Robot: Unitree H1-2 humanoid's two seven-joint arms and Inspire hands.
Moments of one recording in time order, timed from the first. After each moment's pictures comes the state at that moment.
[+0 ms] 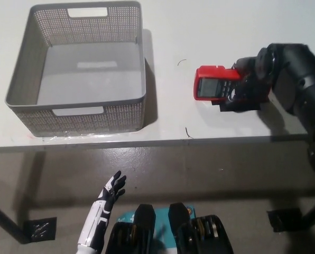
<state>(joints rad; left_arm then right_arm) 0.02 0.04 -0.11 0.19 0.07 -0.43 -0.04 -1.32 -0.21 0.68 1.39 -0.60 0.07 0.47</state>
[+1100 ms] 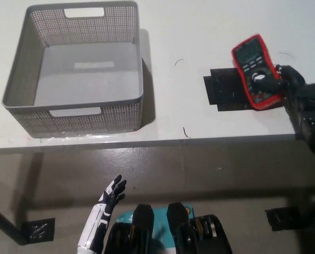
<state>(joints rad) 0.02 0.05 -0.11 0.21 0.07 -0.42 -0.06 -1.13 -0.26 -0.30 1.40 -0.22 0.09 0.11</state>
